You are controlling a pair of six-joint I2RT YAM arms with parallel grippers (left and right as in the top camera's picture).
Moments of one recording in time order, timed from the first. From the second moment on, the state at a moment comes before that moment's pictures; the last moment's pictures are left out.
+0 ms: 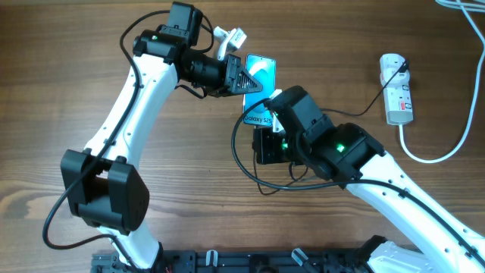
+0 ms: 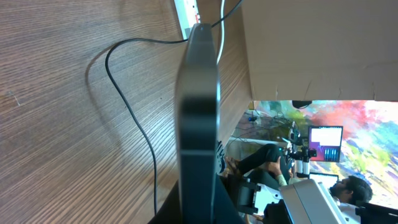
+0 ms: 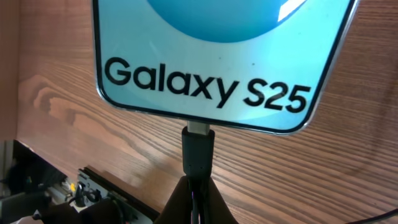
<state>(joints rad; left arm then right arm) -0.28 1.88 1.70 -1.06 1.02 -0.16 0.71 1.35 1.20 -0.83 -0.23 0.65</state>
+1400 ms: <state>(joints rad) -0.28 1.88 1.70 -1.06 1.02 -0.15 0.70 1.35 1.20 -0.82 -0.24 0.67</state>
